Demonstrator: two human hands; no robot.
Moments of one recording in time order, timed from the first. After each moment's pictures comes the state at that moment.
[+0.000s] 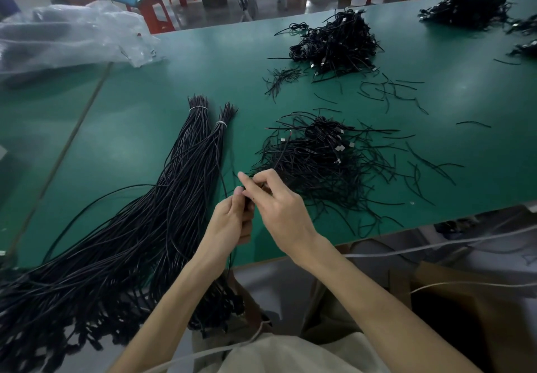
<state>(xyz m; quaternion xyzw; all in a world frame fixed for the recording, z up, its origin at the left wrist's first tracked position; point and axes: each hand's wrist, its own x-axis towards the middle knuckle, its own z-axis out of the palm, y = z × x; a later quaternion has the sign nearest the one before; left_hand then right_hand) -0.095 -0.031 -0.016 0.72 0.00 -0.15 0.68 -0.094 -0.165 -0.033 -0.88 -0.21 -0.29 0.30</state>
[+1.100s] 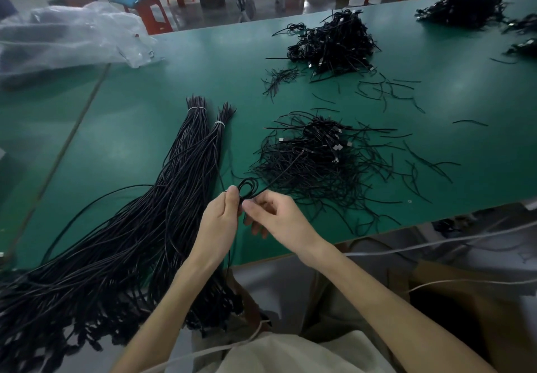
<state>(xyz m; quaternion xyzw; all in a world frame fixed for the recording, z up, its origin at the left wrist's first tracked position) -0.087 -0.018 -0.030 0.82 -0.05 -0.01 0.57 -0.113 -0.169 -0.020 -0.73 -0.01 0.09 0.68</state>
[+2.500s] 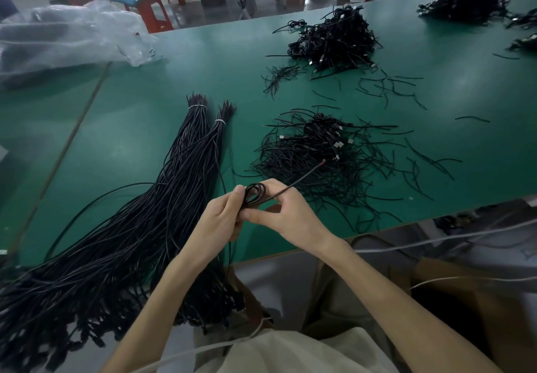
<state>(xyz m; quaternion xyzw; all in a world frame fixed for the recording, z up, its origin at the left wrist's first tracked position) -0.093 -0.012 -0.009 0.76 -0.08 -0.14 0.63 -0.108 -0.181 -0.013 -0.76 -0.10 0.02 0.64</state>
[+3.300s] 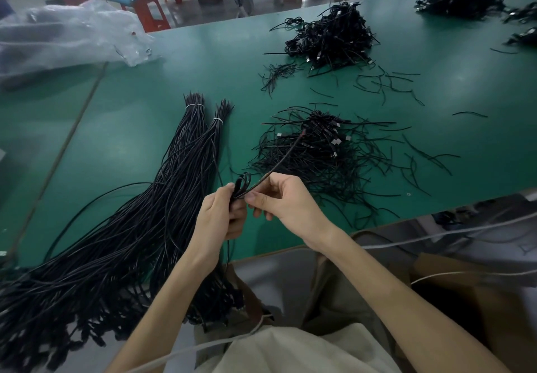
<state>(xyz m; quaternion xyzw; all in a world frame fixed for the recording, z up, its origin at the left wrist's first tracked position) -0.099 -0.021 -0.006 0.70 -0.03 -0.12 0.70 -0.104 -0.183 -0.006 -0.69 -0.06 0.05 0.72</state>
